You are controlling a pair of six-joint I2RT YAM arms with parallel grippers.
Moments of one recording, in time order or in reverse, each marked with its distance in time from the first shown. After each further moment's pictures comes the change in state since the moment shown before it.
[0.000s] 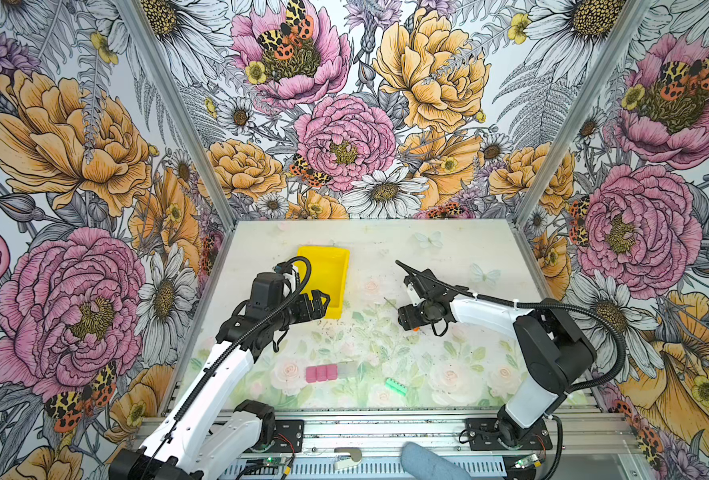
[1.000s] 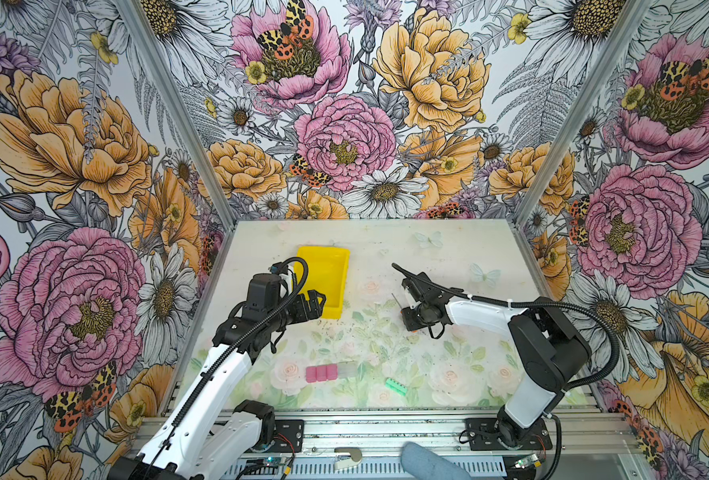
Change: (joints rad) left arm 0.022 -0.014 0.000 -0.021 -0.025 0.015; right arm 0.039 0.011 -0.001 0.000 0.052 0.037
